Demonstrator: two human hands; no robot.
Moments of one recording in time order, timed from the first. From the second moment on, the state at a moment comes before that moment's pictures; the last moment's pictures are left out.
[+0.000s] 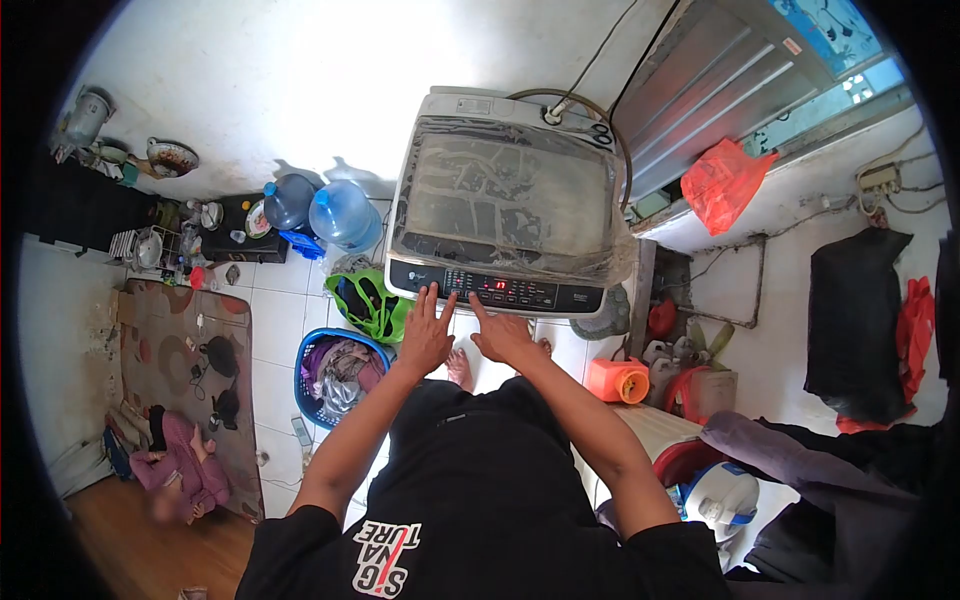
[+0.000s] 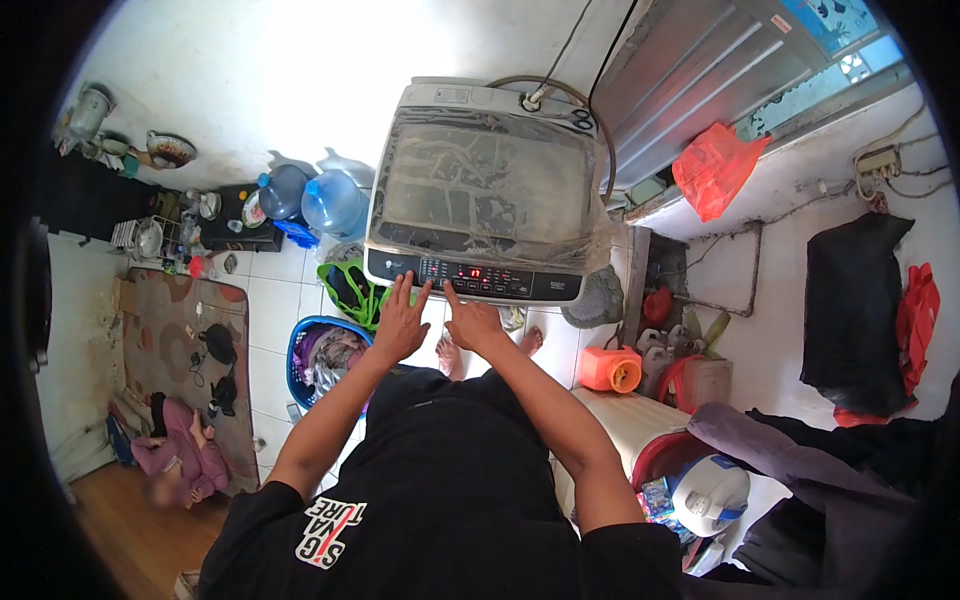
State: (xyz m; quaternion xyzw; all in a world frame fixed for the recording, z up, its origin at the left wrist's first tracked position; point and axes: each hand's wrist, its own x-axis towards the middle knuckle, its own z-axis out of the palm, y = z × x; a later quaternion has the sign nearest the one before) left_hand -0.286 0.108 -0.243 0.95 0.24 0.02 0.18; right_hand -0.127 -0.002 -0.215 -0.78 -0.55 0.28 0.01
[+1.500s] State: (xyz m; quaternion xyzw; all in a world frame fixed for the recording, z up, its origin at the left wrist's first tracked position) left_hand -0.283 0.109 -0.243 0.95 0.25 0.02 0.21; right_hand -0.099 -0.089 -0.216 -0.85 -0.44 0.28 0.07
